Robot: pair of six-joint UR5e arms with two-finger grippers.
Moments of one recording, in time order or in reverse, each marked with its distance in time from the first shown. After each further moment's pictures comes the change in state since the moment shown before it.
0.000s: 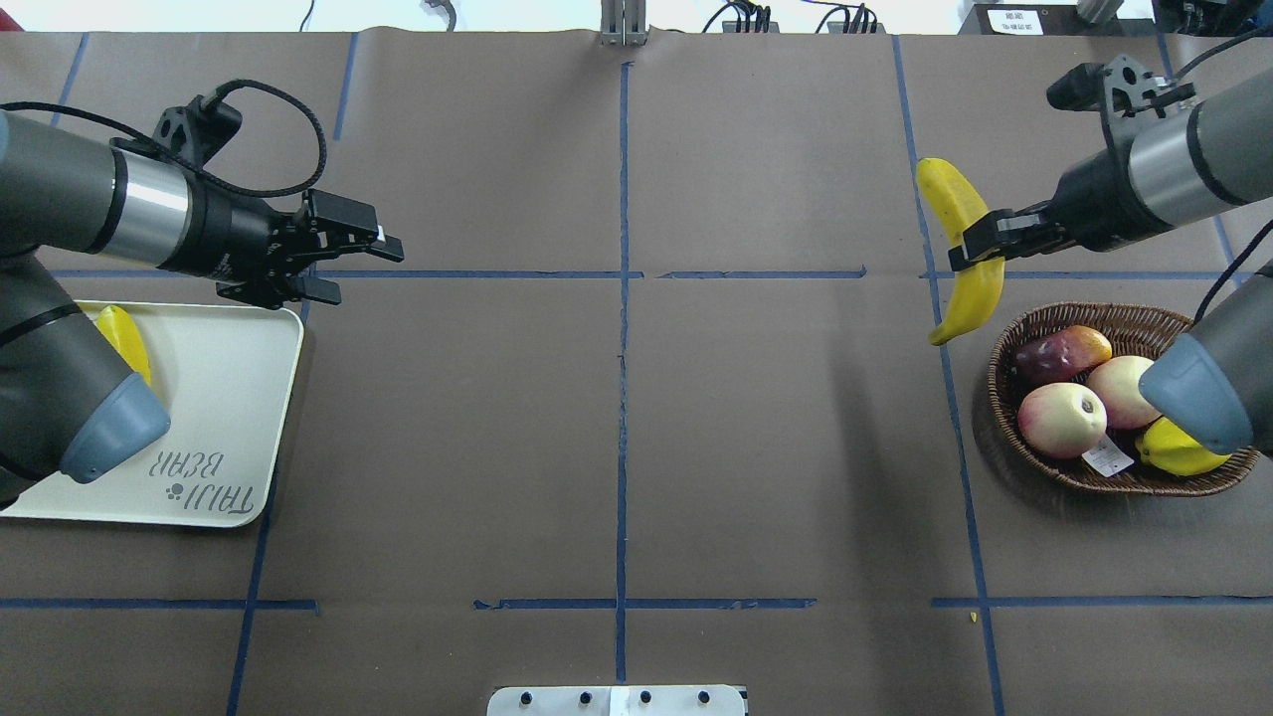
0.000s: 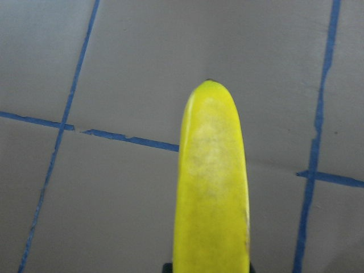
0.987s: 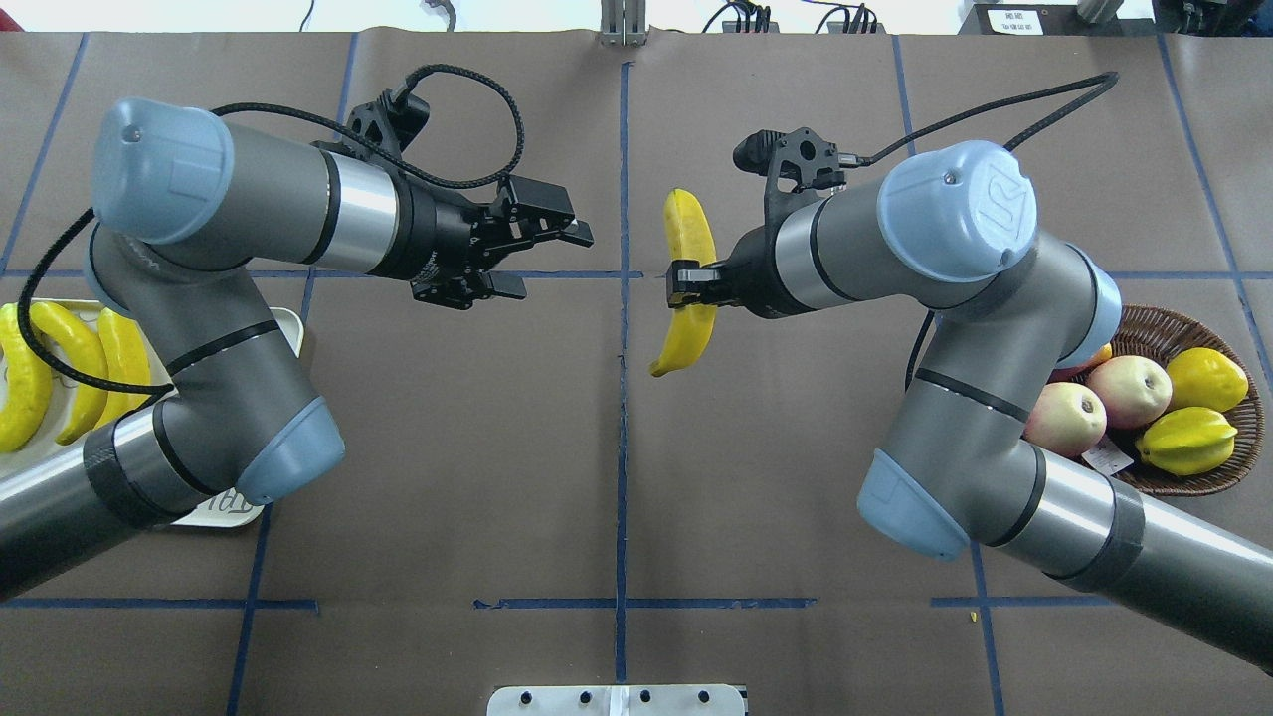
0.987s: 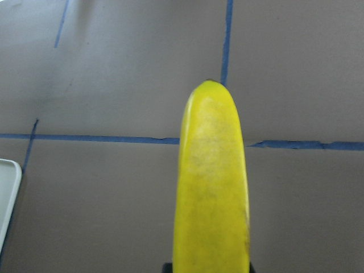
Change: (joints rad) left arm 0.152 -0.239 0.072 0.002 0.191 -0.167; right arm -0.351 0.312 -0.081 0.049 -0.349 0.395
